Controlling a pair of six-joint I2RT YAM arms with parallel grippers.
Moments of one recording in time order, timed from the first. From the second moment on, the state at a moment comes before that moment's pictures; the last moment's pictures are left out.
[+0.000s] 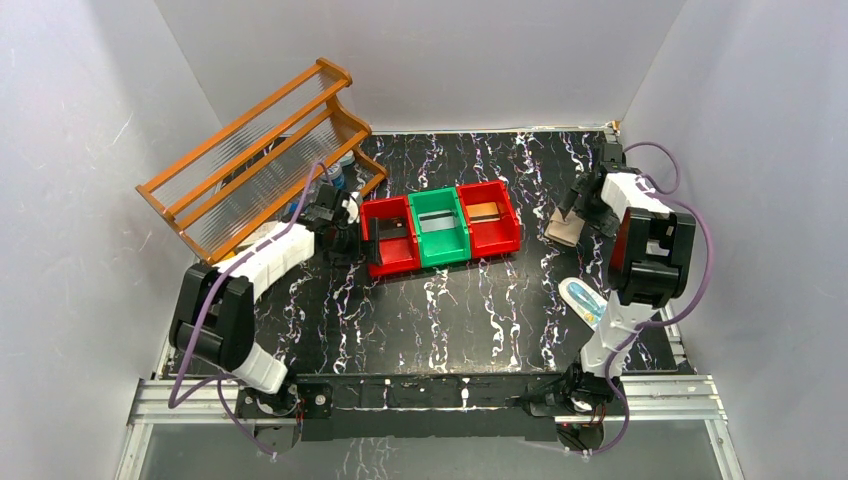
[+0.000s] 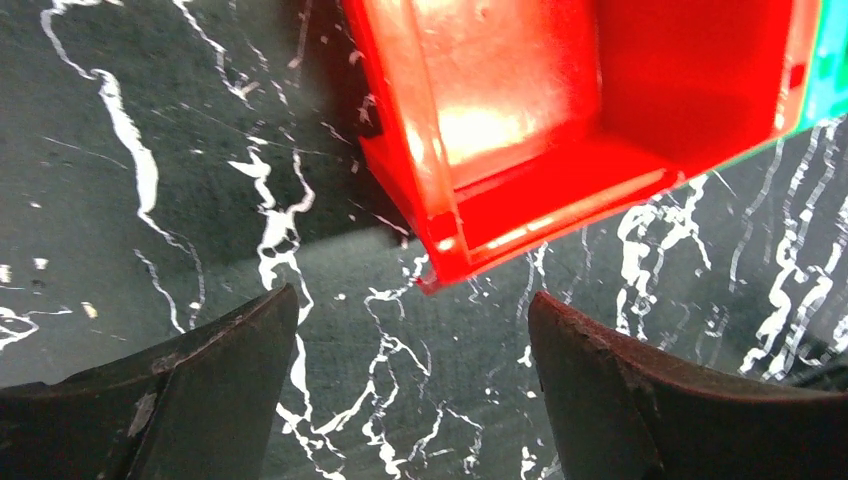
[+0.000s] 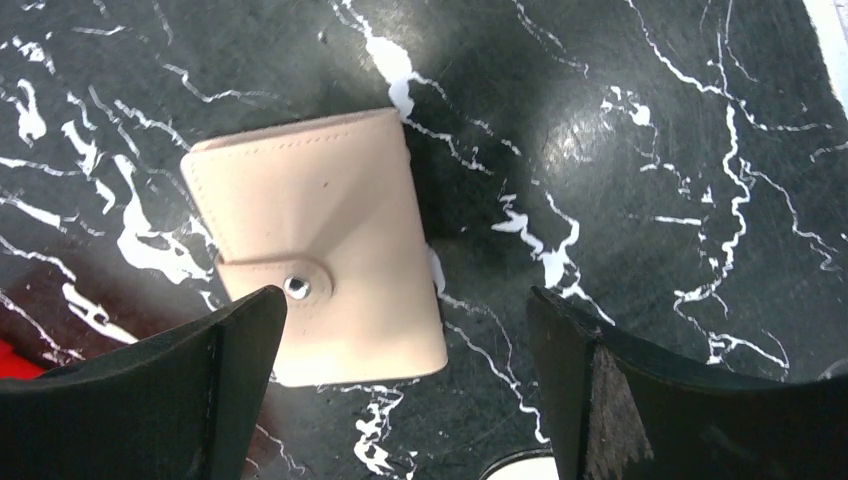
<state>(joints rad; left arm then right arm) -0.36 1.52 0.98 -0.55 0.20 -0.36 -0.10 1.88 1.37 -0.64 0.17 0.49</state>
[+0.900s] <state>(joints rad) -0.37 1.52 1.09 -0.63 0.01 -0.27 -0.14 1.78 1.22 -0.54 -0.09 0.46</state>
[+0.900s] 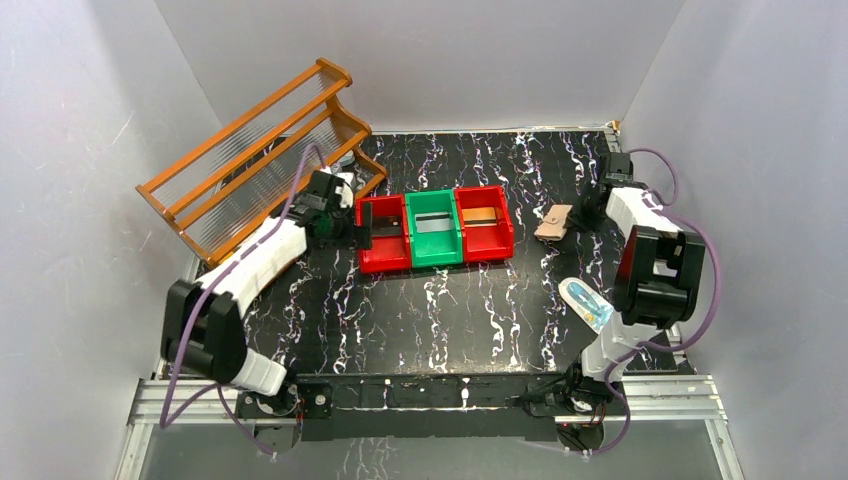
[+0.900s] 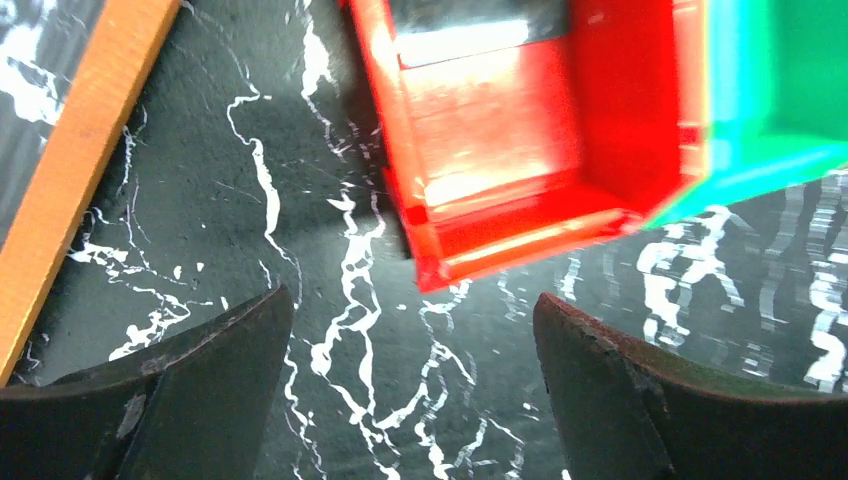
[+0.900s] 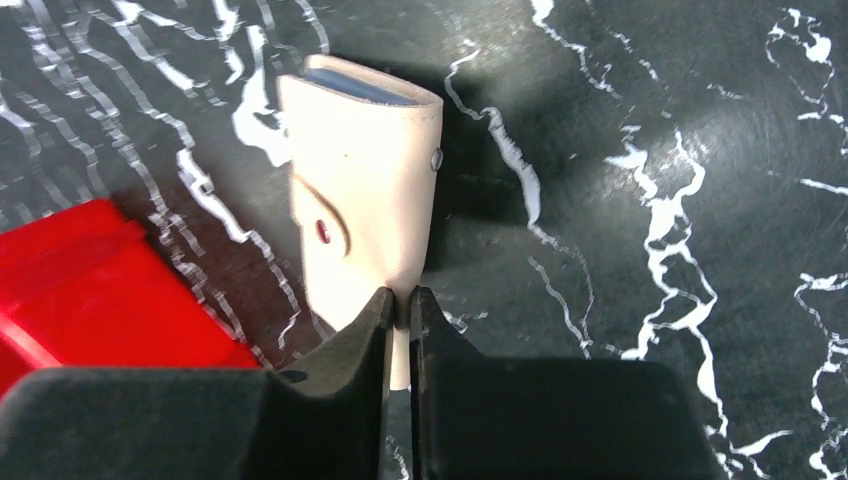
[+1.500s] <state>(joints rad) -0.37 1.15 0.91 -0.60 0.18 -0.40 -0.14 1.27 0.99 -0.61 -0.30 0.50</state>
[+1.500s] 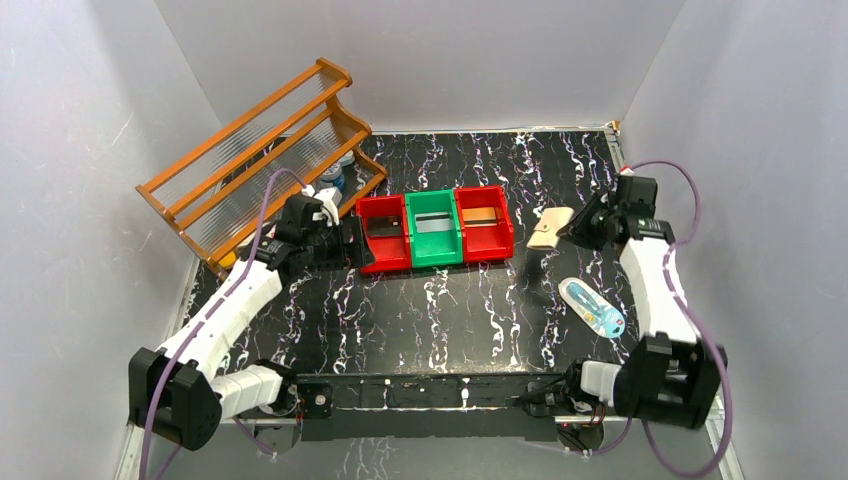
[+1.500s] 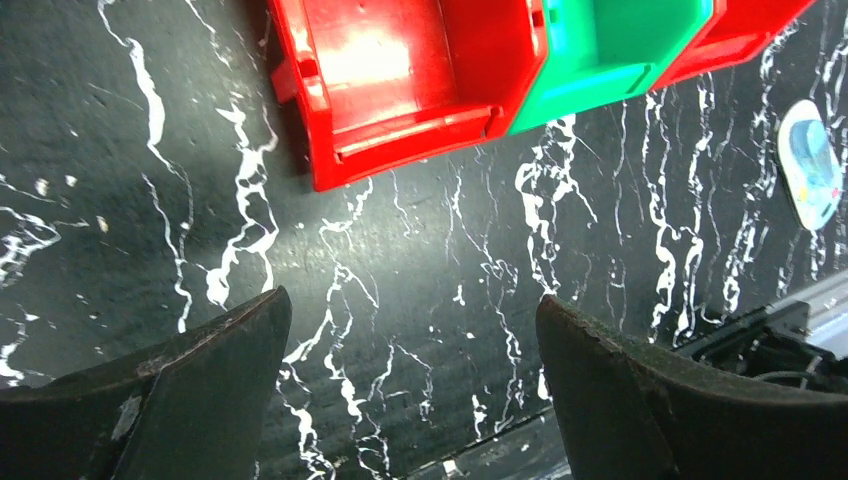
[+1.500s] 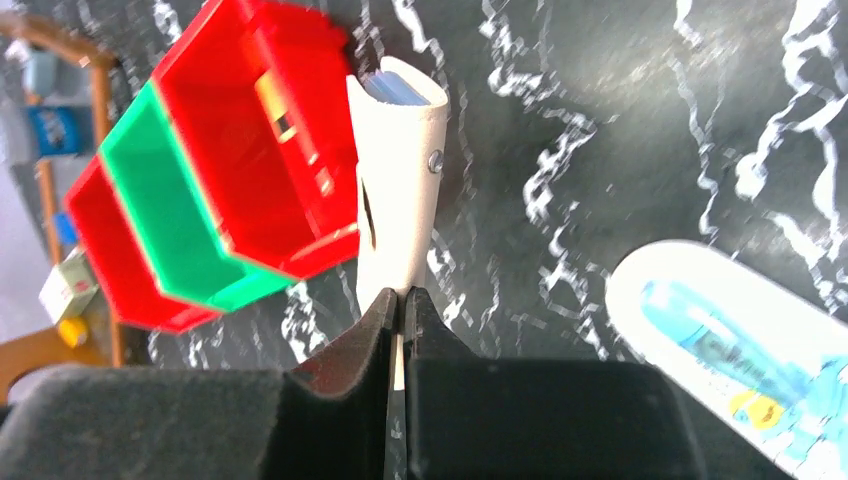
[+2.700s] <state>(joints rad) -0.55 1.17 0.79 -0.55 0.34 -0.53 0.73 1.33 0.55 -0.16 -0.31 1.05</state>
